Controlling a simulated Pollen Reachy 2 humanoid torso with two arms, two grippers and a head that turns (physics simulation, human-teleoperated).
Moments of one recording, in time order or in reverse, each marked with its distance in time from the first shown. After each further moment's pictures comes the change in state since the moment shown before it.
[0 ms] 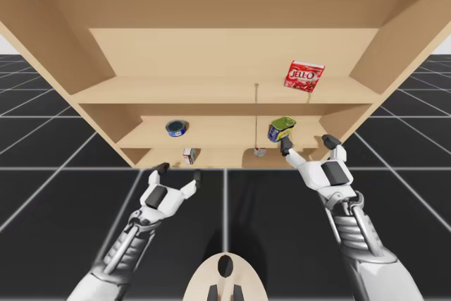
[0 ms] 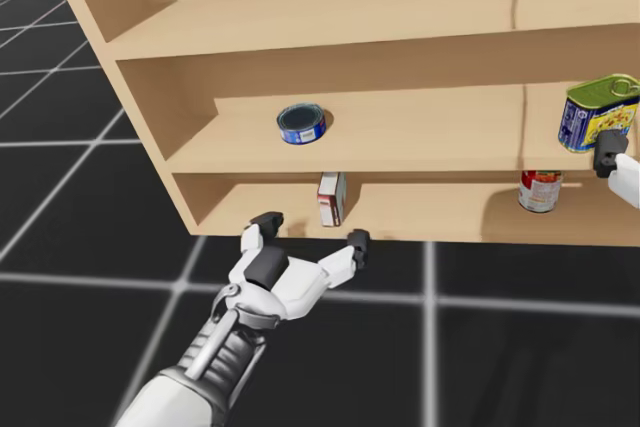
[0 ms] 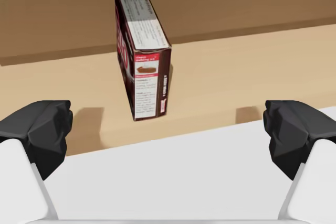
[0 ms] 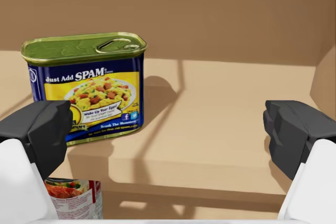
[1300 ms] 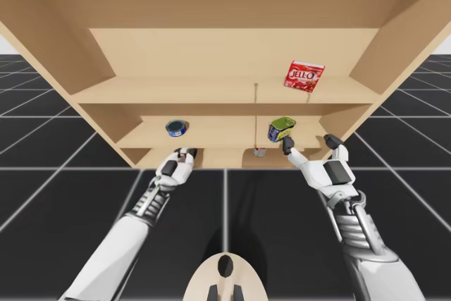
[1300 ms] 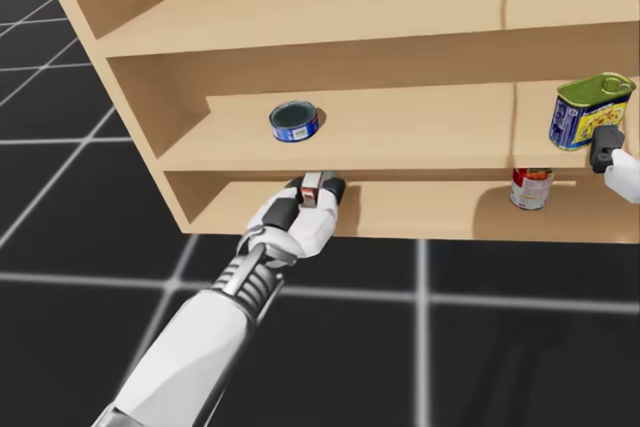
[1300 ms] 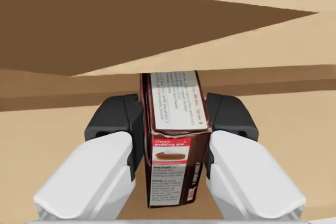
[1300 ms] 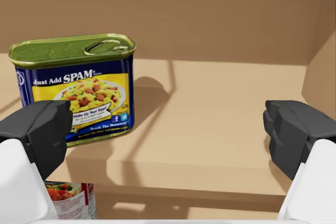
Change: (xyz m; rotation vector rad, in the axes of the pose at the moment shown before) left arm 0.001 0.017 -0.085 0.079 -0.001 0.061; right arm 0.001 -0.005 -0.001 -0.012 0.002 -0.006
